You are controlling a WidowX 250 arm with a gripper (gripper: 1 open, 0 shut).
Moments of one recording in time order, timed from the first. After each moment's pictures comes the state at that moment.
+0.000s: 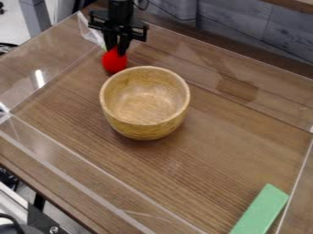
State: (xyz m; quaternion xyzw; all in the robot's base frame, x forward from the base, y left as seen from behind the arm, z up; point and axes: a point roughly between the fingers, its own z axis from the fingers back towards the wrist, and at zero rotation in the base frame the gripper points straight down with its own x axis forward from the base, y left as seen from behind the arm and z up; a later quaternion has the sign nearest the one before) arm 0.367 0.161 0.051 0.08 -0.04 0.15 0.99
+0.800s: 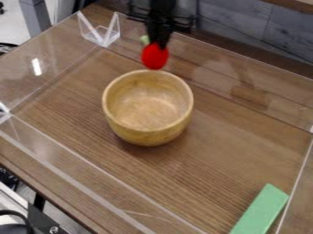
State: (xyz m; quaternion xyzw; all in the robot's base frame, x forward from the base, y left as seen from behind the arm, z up) arm 0.368 0.056 0.098 0.04 -0.07 0.09 0.99
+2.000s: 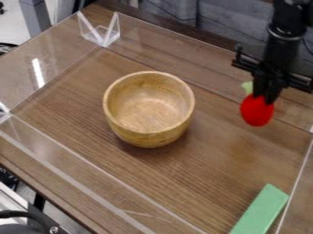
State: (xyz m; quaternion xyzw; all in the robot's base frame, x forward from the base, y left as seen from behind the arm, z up) arm 0.340 -0.110 0.082 0.00 -0.07 -0.02 1.00
